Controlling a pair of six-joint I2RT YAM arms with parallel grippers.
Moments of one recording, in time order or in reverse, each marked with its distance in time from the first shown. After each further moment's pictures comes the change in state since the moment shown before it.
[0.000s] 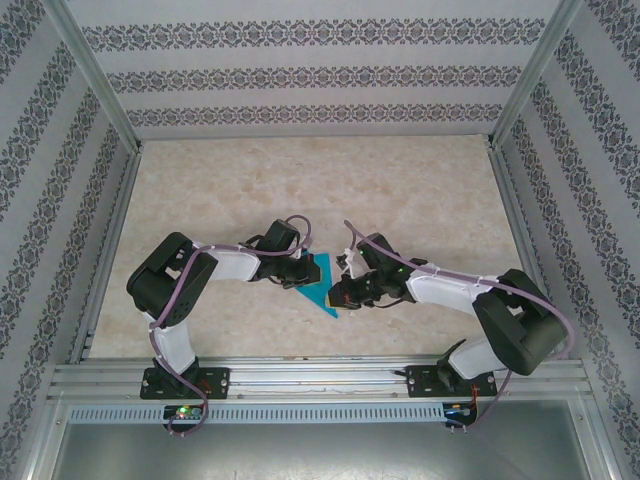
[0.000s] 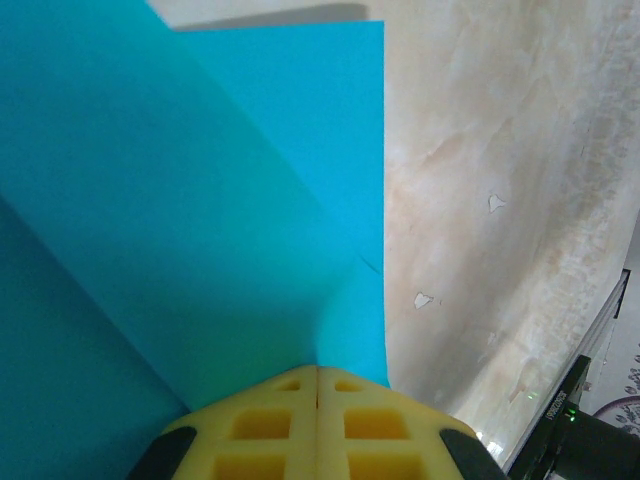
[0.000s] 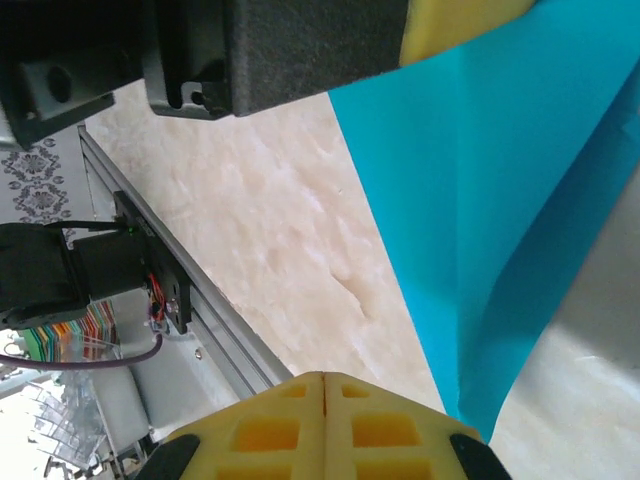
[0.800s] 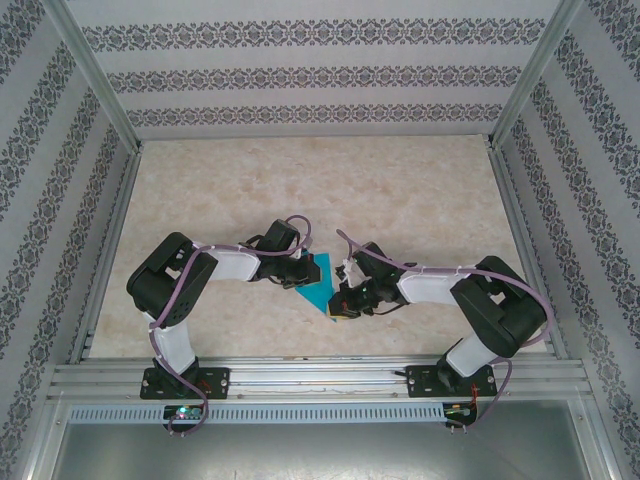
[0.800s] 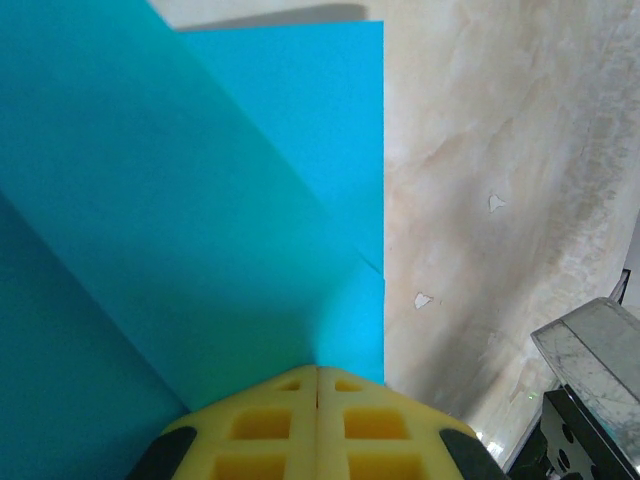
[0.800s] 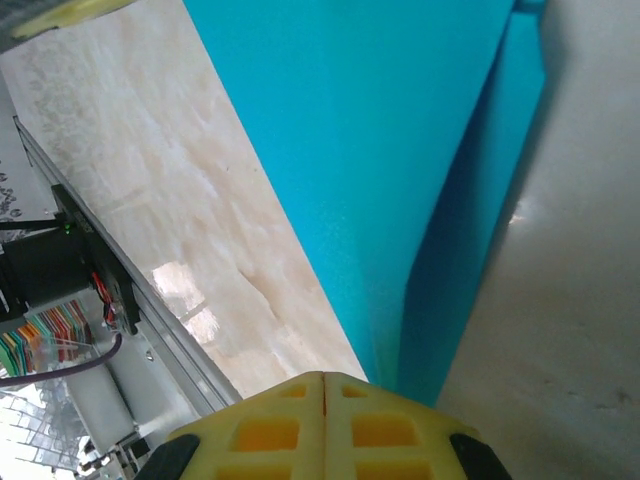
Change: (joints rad) left arm 0.000 0.000 0.000 0.000 0.000 0.000; right arm 0.021 0.116 -0.033 0.049 0.012 0.005
